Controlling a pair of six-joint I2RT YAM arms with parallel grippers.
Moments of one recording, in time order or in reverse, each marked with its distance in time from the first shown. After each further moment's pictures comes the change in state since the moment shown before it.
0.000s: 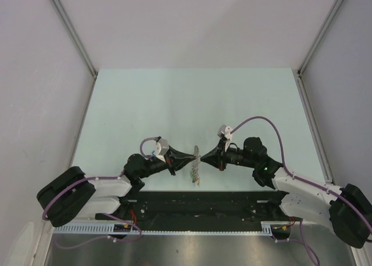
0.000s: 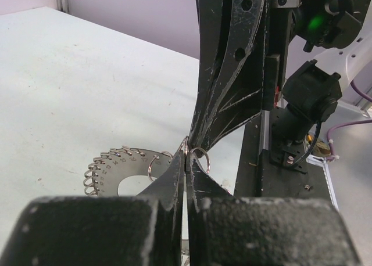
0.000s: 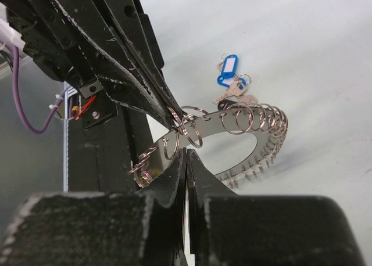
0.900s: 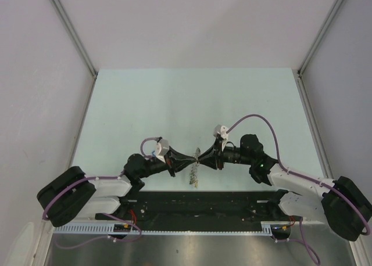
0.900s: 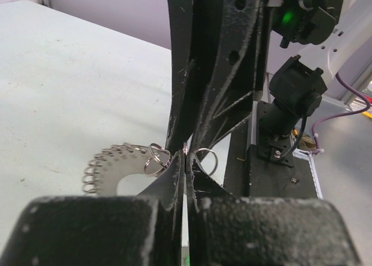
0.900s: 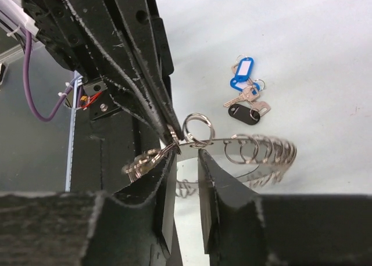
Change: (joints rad) left arm 0.002 0.003 0.000 0.002 0.045 -0.026; right arm -0.007 0.095 0.030 0.060 -0.104 -0.039
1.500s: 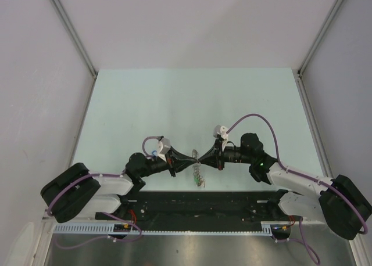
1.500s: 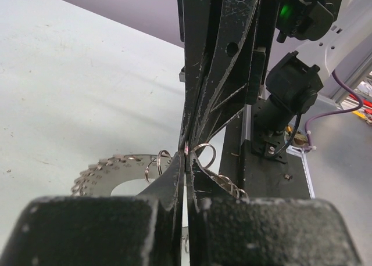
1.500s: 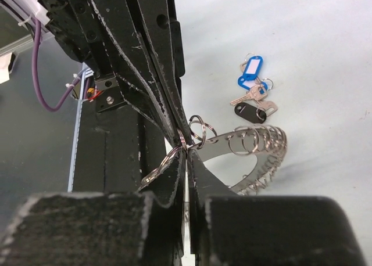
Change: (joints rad) left arm 0.006 0.052 0.006 0.020 0.037 -0.043; right arm -0.023 0.025 0.002 0.021 -0.075 -0.017
